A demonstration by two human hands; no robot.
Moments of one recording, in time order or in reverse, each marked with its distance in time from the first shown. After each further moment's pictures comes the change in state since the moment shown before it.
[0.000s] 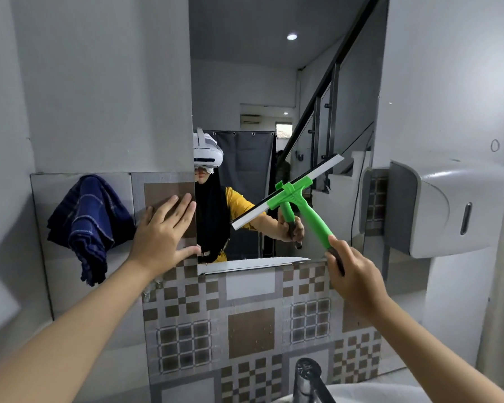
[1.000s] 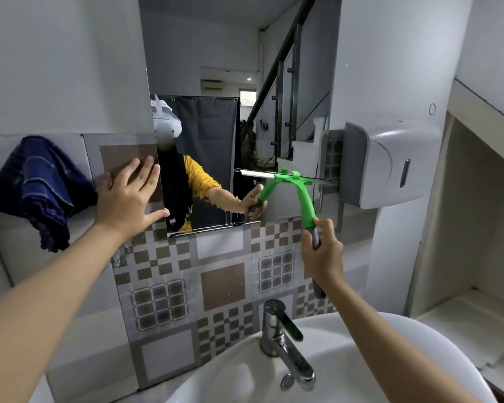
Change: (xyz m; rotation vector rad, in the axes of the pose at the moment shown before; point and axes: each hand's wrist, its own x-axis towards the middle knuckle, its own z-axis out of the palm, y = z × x) left_hand -0.001 0.005 -0.003 -0.051 -0.017 -0.018; right_hand -0.051 -0.036 -0.017 0.320 0.047 0.682
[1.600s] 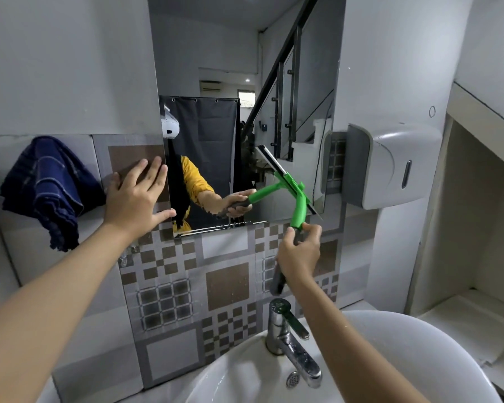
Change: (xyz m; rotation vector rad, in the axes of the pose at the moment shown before) left_hand 0.000 -0.002 0.002 0.026 0.021 0.014; right_hand -0.021 -0.057 0.046 0.318 0.141 0.354
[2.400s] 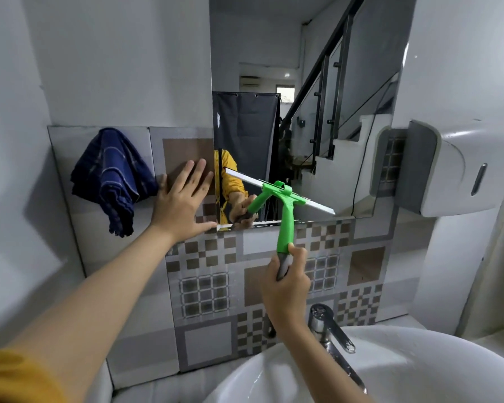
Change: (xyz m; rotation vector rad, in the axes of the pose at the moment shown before) left_hand -0.018 -0.002 0.014 0.010 -0.094 -0.010; right_hand -0.086 0.029 0.054 -0.142 -0.172 -0.371
